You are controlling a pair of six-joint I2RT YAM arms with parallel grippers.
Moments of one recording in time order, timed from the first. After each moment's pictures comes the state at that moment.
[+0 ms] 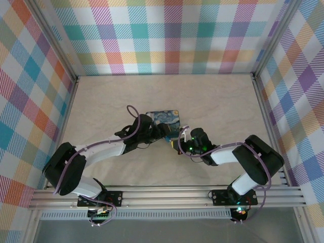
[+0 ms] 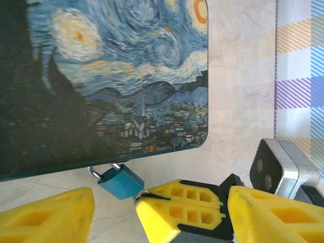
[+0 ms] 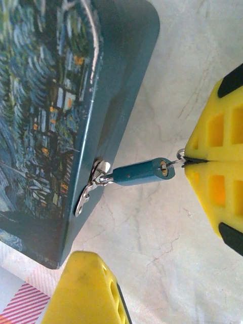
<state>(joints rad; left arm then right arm) -0.73 1.43 0.76 0.02 0.12 -1.05 0.69 1.56 0.41 0.60 -0.30 0.50</state>
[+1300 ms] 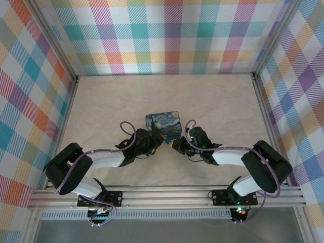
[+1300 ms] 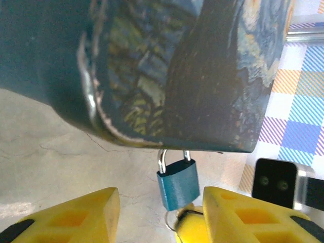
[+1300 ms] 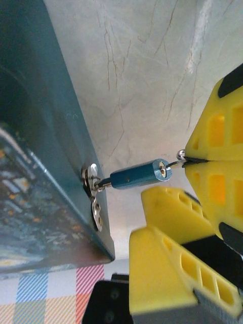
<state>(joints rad) -0.78 1.47 0.51 0.36 0.08 -1.45 0.72 1.44 0.45 0.39 -0.35 1.13</state>
